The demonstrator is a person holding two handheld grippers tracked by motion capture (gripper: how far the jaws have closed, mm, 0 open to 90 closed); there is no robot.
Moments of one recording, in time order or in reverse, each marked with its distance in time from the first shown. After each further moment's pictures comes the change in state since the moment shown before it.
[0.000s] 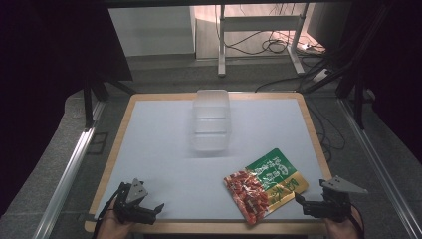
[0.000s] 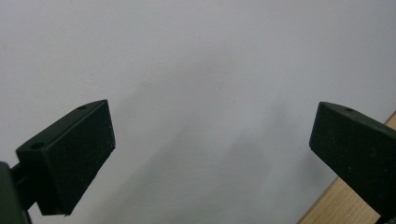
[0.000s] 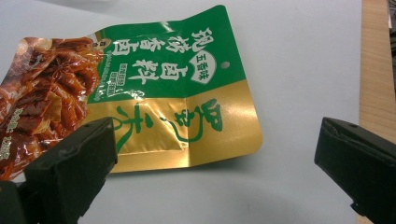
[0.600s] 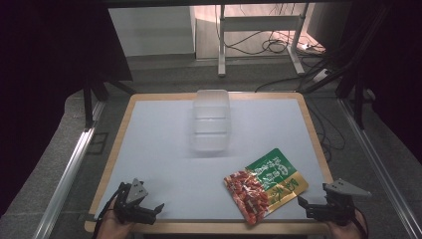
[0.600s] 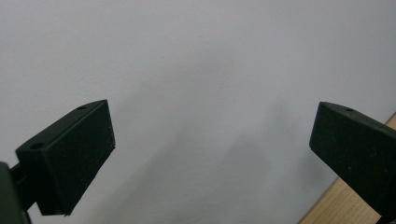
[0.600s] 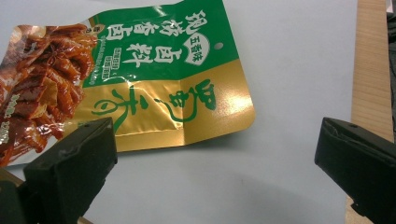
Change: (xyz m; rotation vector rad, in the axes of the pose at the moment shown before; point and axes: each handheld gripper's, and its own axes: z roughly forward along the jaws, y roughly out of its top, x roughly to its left) left arm 0.000 0.000 0.000 0.001 0.002 -0.001; right arm -0.004 -0.007 -0.007 0.040 -0.005 0.022
